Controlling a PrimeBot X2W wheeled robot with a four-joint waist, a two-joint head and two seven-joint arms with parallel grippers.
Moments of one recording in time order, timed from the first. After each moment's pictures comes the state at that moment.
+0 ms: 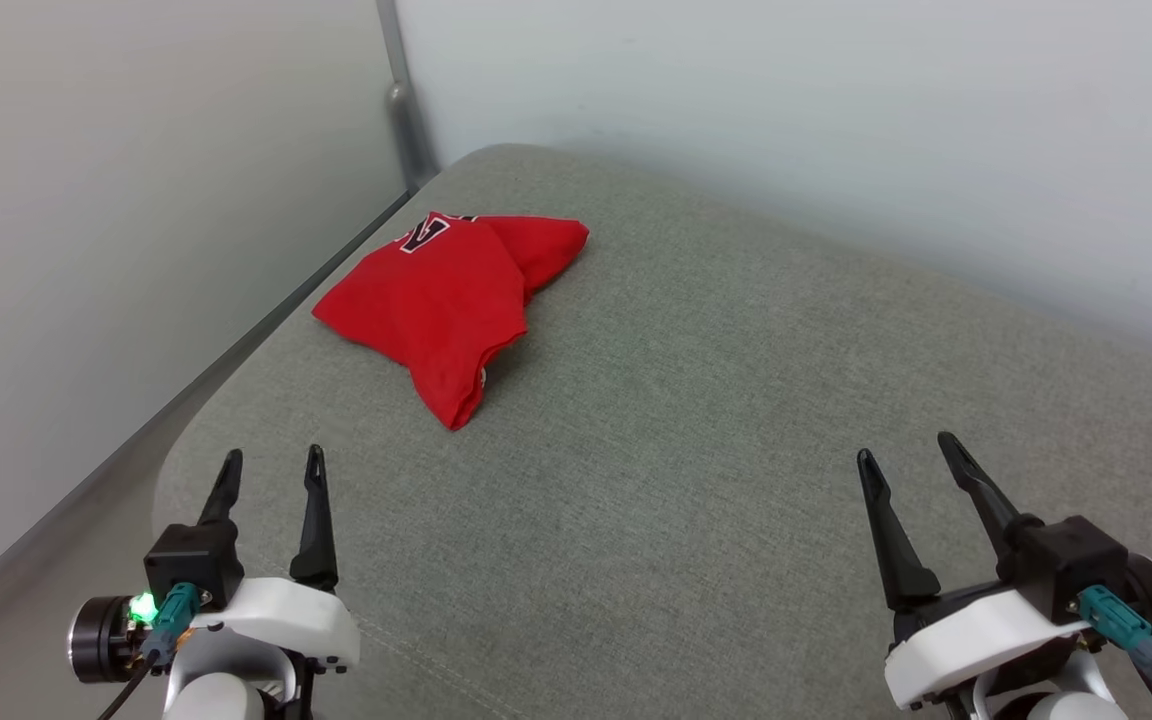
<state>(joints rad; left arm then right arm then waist) -0.14 0.17 -0.08 0.31 -0.21 0.04 -0.26 -0.01 -0.05 0.07 0.00 0.05 0.13 -0.09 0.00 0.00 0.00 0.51</state>
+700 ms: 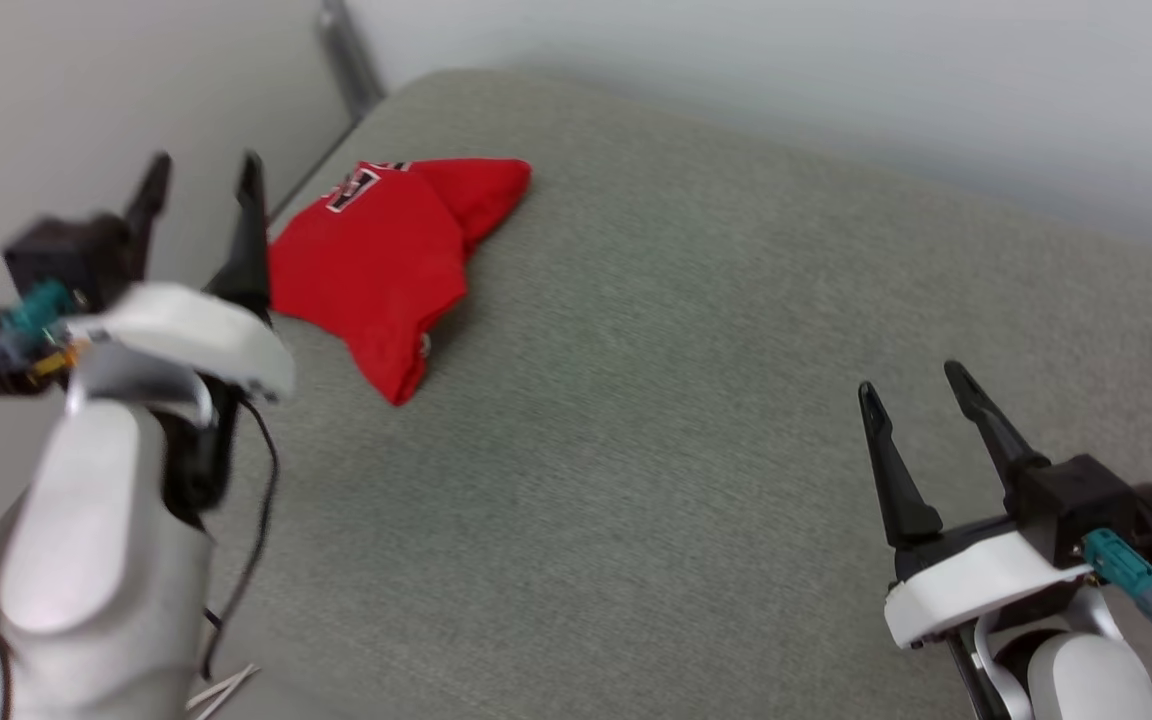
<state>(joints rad) -0.52 0.23 -0.06 0.31 -0.30 -0.04 -0.11 -0.09 -0.05 0.08 -0.02 0.02 0.13 -0.06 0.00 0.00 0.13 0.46</state>
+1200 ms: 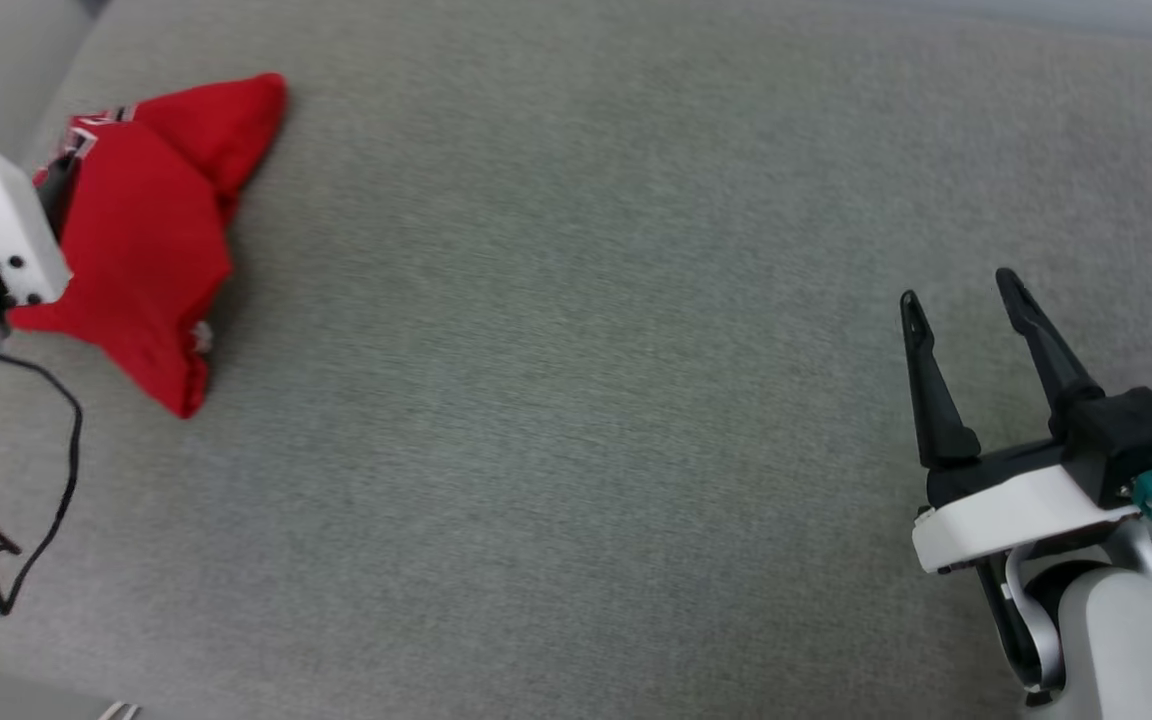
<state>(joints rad) -0.86 0.50 -0.05 0.61 -0.46 -0.12 0.51 -0.20 -0.05 0.04 -0.06 -0.03 0.13 -0.07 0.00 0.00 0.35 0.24</state>
